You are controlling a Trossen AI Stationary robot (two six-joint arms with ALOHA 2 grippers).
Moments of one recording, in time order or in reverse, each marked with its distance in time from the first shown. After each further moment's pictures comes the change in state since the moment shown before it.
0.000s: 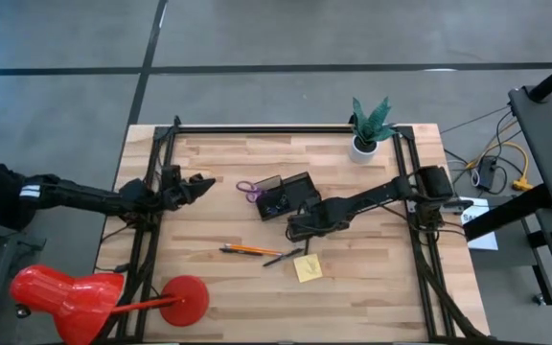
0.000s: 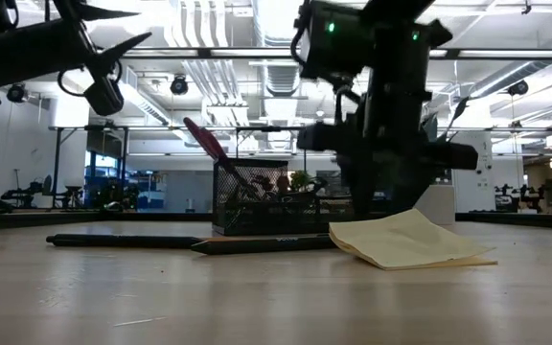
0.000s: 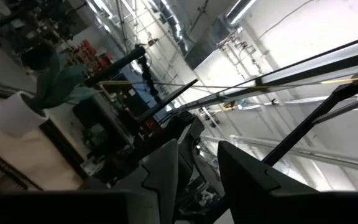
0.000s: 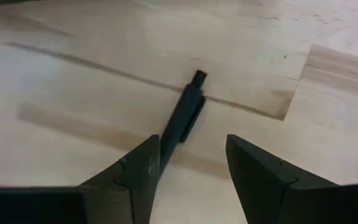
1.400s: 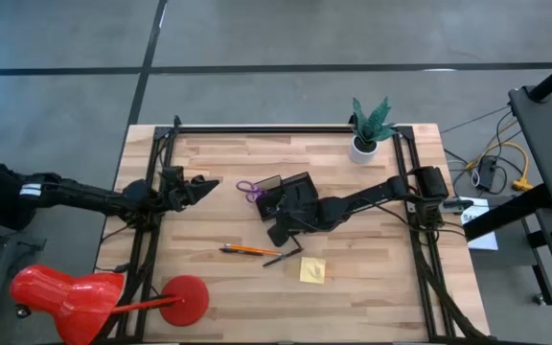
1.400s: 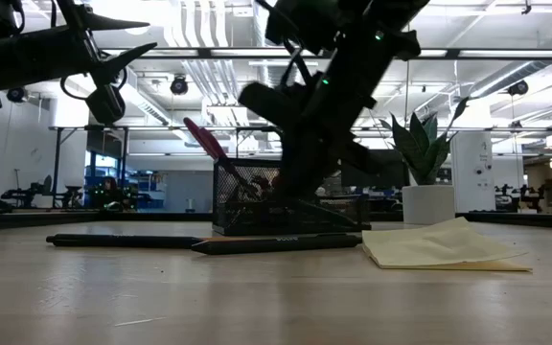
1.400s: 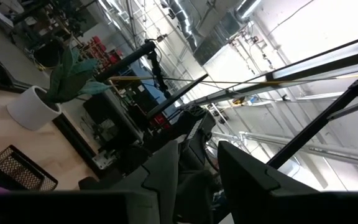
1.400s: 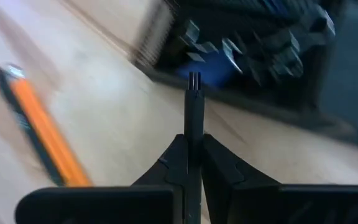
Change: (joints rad) left arm 0.000 0.015 0.000 0.001 -0.011 0.002; right arm -0.011 0.026 0.039 0.426 0.148 -0.512
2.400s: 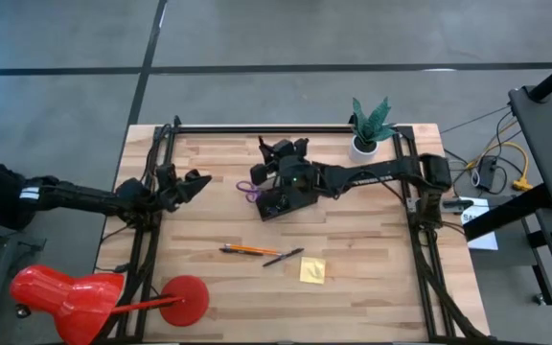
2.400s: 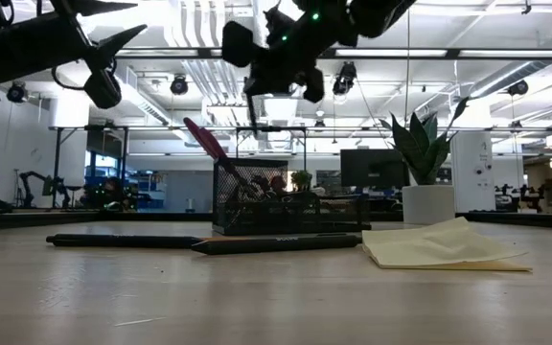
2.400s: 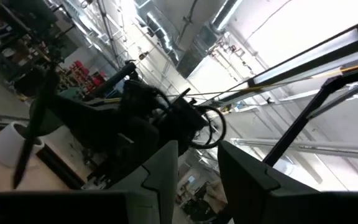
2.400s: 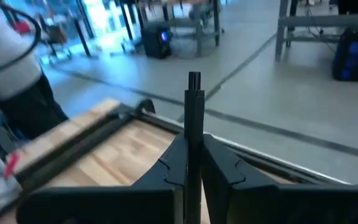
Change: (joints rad) left arm 0.005 -0.102 0.000 0.005 0.018 0.115; right arm -0.200 -0.052 0.080 0.618 0.465 -0.564
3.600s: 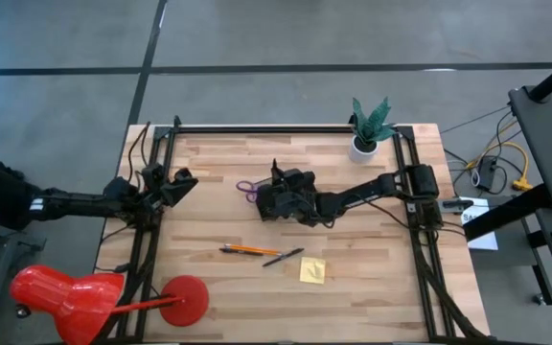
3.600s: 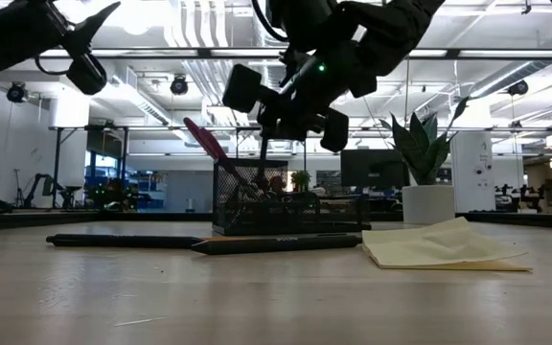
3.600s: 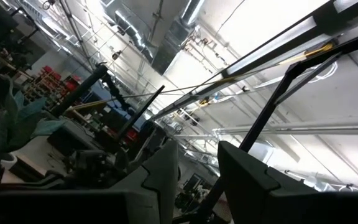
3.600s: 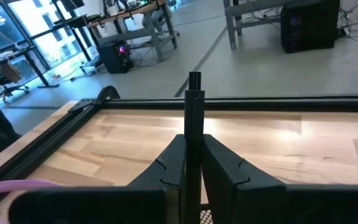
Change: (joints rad) left arm 0.002 -0.307 -0.002 -0.318 0.107 0.078; right arm 0.135 0.114 -0.146 0.075 0.314 0.355
